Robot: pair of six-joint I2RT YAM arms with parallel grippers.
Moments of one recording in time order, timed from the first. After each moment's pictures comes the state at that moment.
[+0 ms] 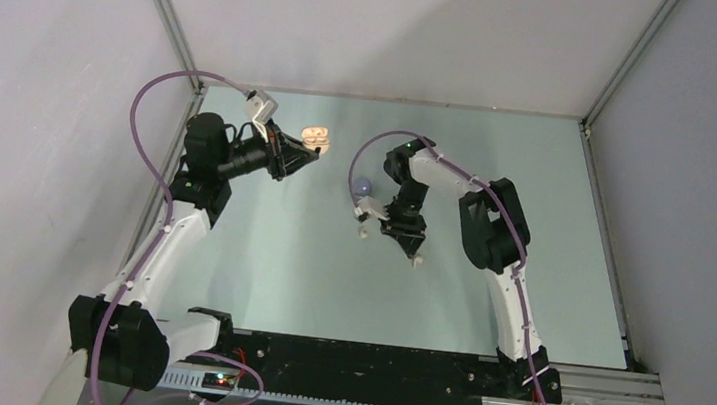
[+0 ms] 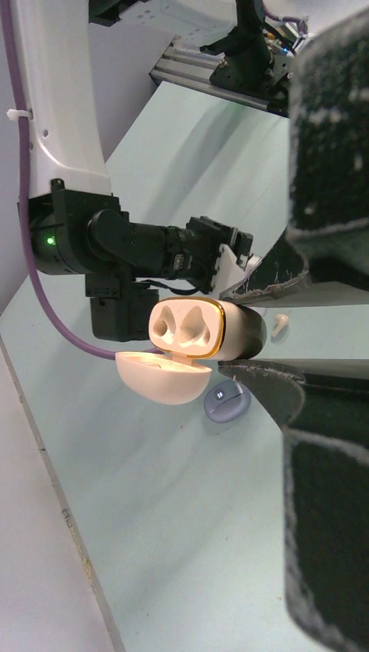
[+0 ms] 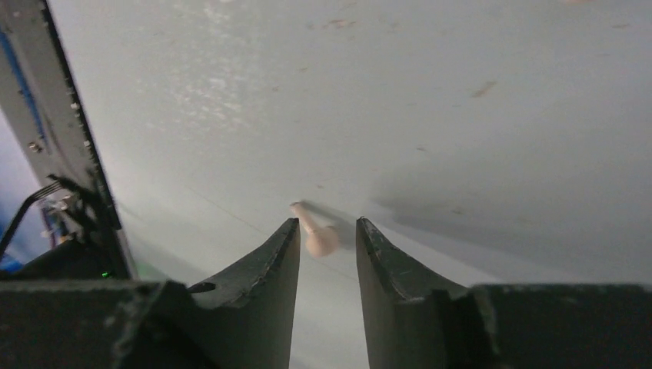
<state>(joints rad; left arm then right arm) -0.10 1.13 0.91 0.07 0.84 -0.16 0.60 2.30 1.86 -1.47 -0.43 -1.22</state>
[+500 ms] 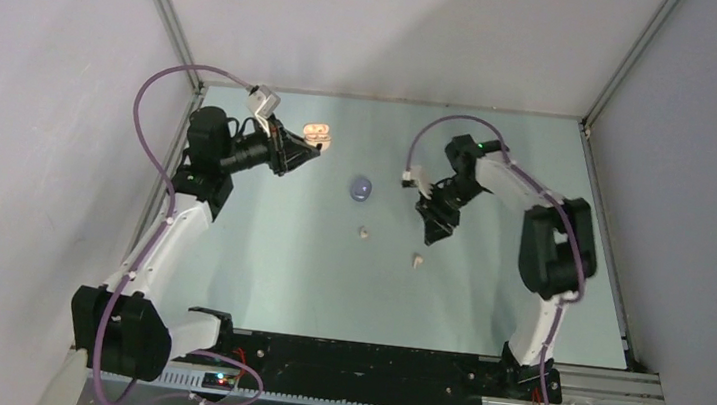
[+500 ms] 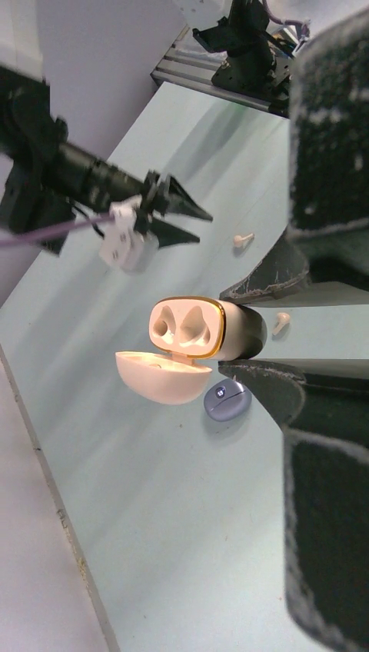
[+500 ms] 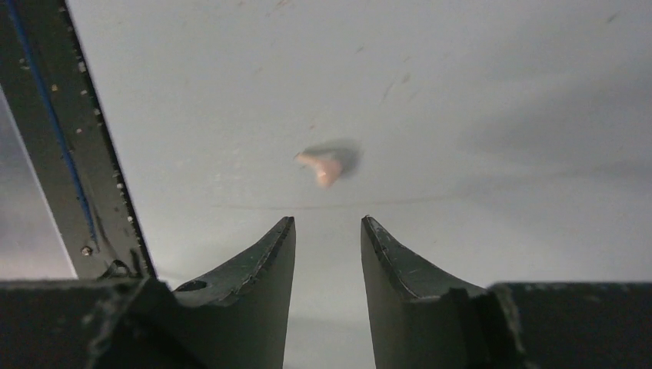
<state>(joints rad) -0.10 1.17 0.95 0.06 0.84 -0.16 0.39 2.01 1.60 -1.19 -0.63 -0.98</state>
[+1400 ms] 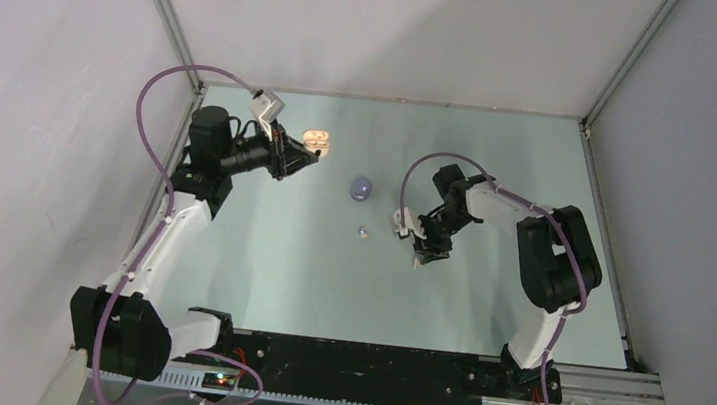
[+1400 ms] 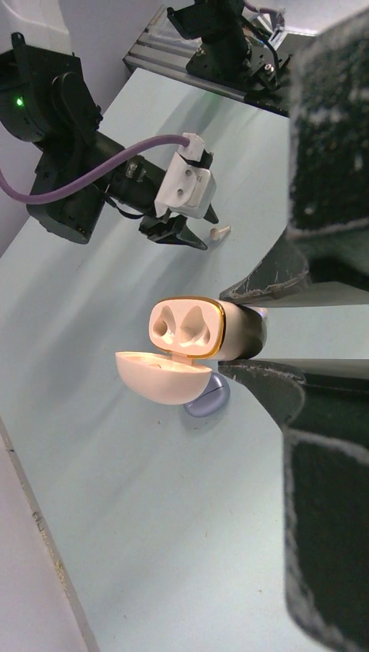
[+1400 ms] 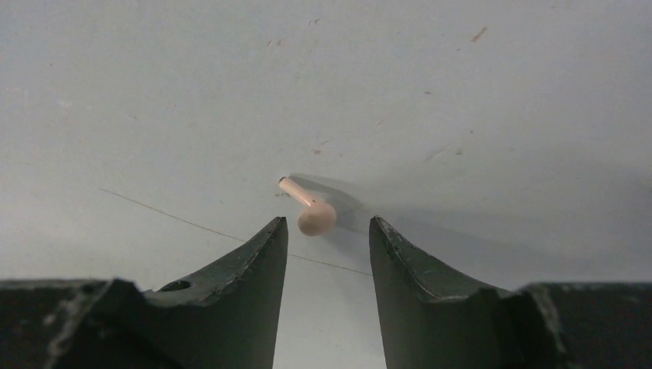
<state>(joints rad) -0.10 1.17 0.98 -0.07 0.84 -0.06 0.44 1.83 1.18 -0.84 -0.64 -1.43</state>
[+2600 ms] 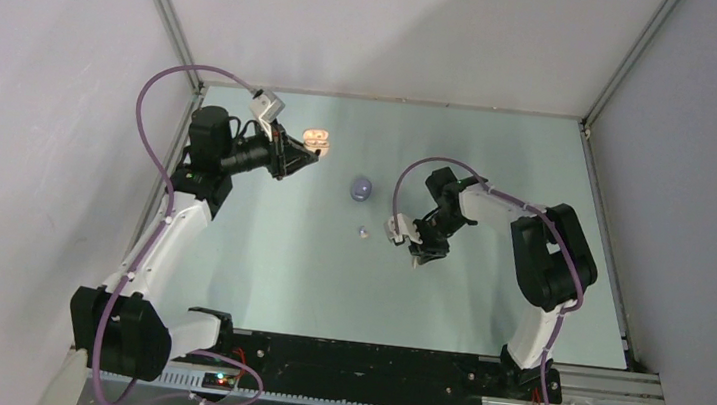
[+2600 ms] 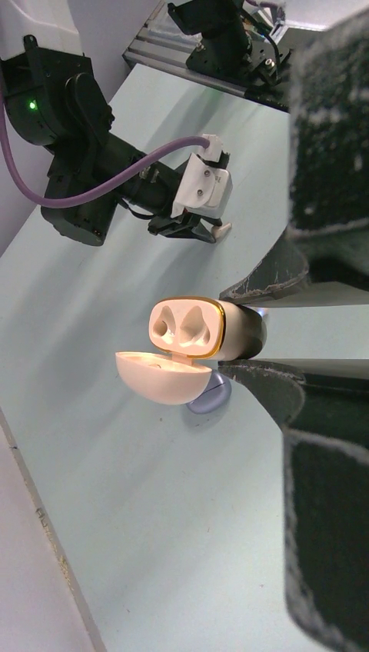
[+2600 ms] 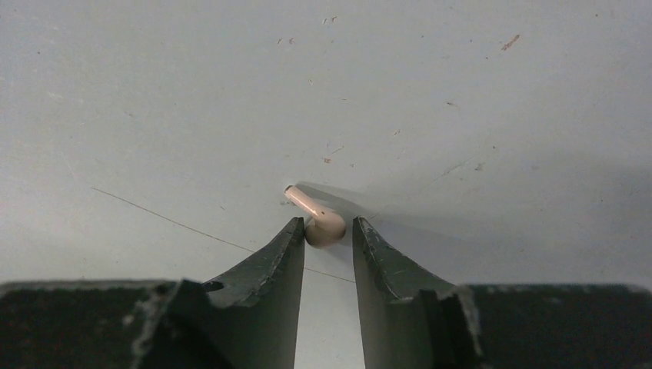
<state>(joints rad) -0.10 1.17 0.98 -0.06 0.84 -0.05 0.48 1.86 1.18 -0.84 -0.58 -1.45</state>
